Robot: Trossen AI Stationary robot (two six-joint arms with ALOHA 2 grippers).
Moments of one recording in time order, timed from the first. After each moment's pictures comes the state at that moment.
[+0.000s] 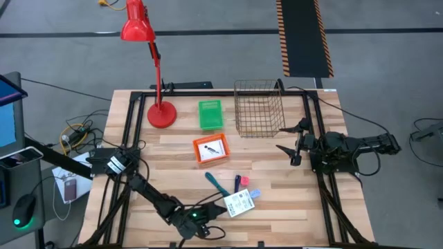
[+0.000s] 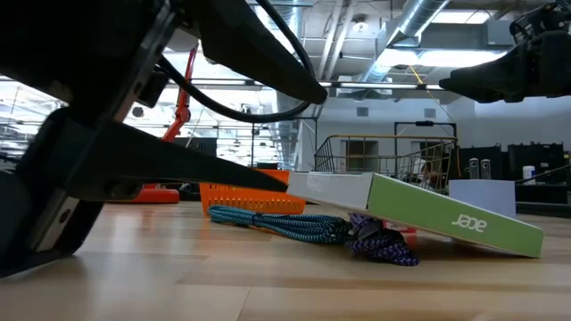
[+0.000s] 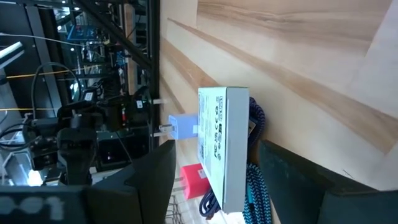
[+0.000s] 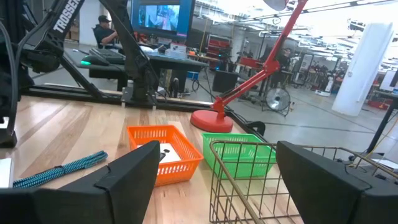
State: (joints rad) left arm -0.71 2.13 1.05 0.51 -0.79 1.09; right arm 0.13 0.02 0.01 0.04 0.34 -0.24
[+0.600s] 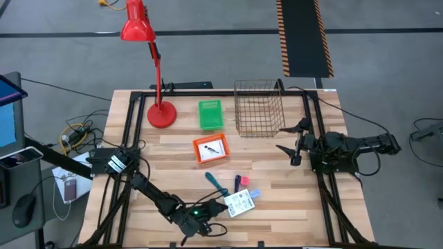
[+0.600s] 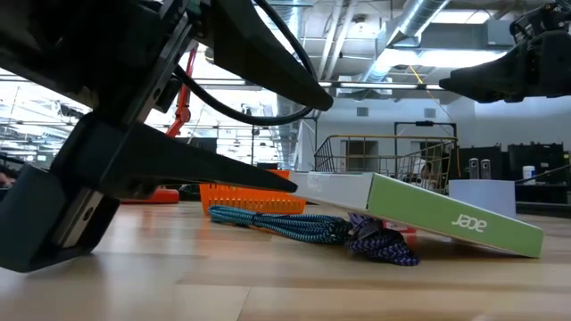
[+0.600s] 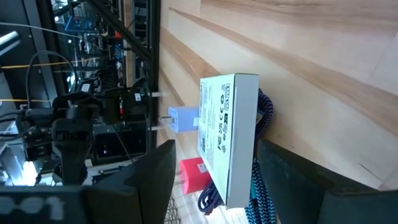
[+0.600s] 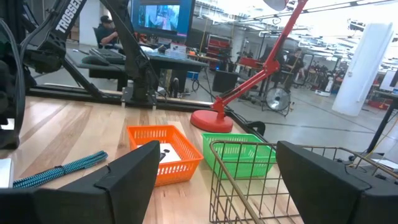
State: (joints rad) left arm -0.69 2.13 1.05 0.50 -0.78 1.06; right arm 0.13 0.02 0.01 0.04 0.34 -0.24
